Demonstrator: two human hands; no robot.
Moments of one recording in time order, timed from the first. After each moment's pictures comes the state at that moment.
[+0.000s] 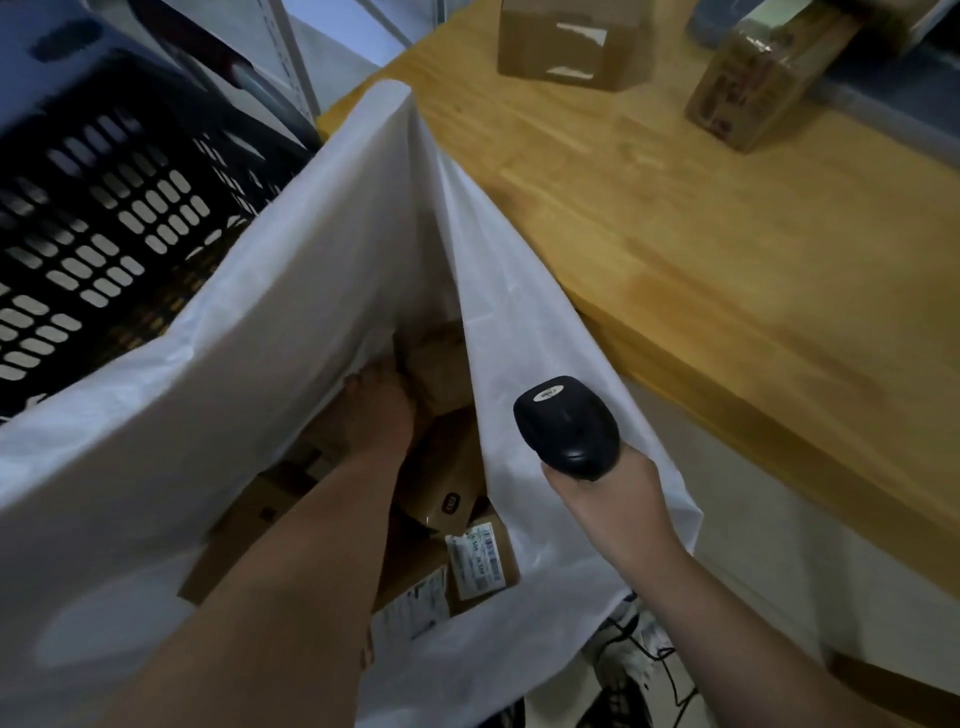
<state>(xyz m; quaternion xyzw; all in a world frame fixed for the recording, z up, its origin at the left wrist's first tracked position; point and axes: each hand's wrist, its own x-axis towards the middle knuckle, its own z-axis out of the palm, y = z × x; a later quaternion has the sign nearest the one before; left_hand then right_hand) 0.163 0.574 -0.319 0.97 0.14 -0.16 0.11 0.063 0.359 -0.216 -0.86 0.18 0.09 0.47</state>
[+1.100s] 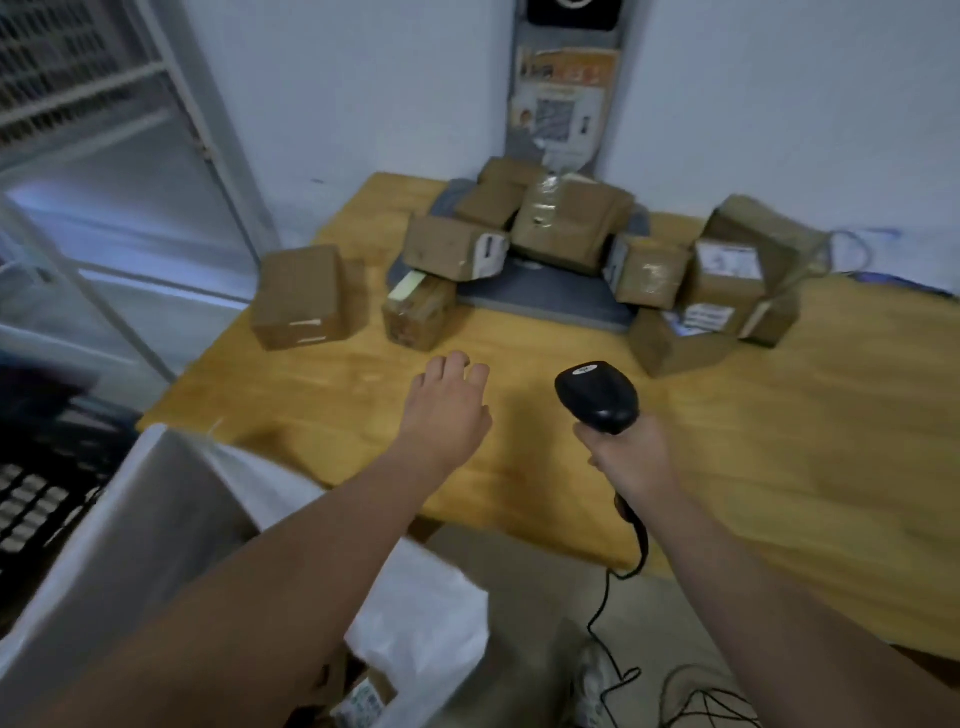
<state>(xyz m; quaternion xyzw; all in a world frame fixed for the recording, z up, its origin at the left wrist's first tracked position) 0.166 0.275 -0.015 0.94 -0.32 0.04 0.07 0.052 0.107 -0.017 -0.77 0.34 -0.09 0.53</state>
